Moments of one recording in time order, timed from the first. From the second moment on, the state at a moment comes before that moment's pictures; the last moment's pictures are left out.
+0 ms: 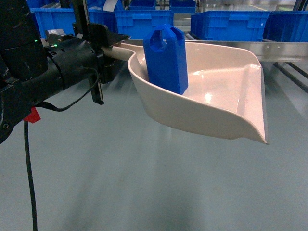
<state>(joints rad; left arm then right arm) -0.23 2.06 0.99 1.19 0.30 -1.52 0.37 0.78 0.39 0.53 0.35 -0.19</state>
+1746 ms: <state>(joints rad) -0.24 2.06 0.99 1.19 0.30 -1.52 0.37 0.78 0.39 0.53 0.35 -0.19</state>
